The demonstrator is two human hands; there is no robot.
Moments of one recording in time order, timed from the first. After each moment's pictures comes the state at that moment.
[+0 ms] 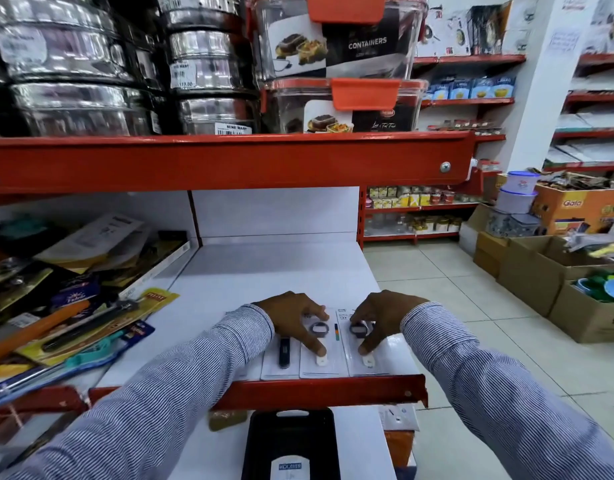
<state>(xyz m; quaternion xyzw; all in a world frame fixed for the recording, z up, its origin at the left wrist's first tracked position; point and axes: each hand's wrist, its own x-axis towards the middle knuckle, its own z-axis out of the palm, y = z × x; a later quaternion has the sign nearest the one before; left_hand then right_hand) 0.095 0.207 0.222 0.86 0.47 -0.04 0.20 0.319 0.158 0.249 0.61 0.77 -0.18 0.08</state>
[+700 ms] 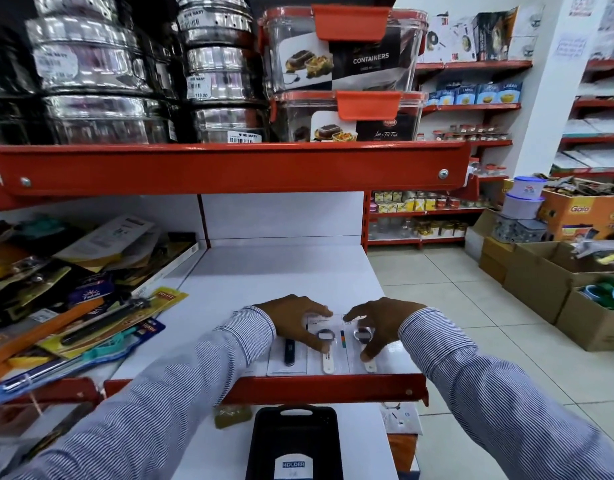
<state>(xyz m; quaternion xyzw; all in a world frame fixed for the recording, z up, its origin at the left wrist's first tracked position) 0.088 0.196 0.224 0.86 0.47 -0.04 0.19 0.306 0.143 0.250 0.62 0.76 -0.20 0.09</state>
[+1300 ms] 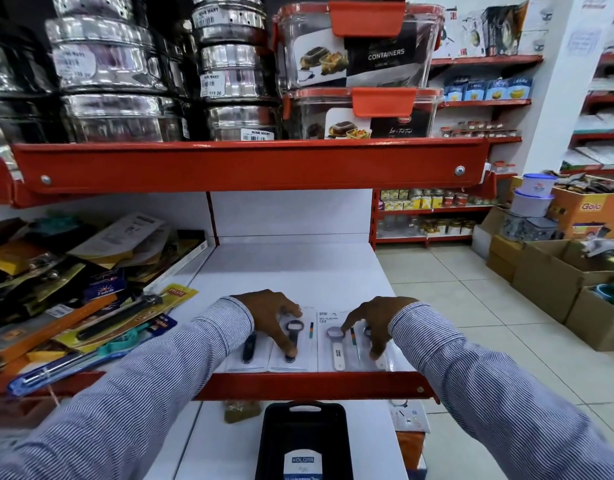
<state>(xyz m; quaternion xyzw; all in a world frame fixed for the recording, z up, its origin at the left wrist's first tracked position) 0.027 0.205 0.232 0.84 0.51 -0.10 0.18 0.269 0.128 0.275 0.57 0.79 -0.11 0.22</state>
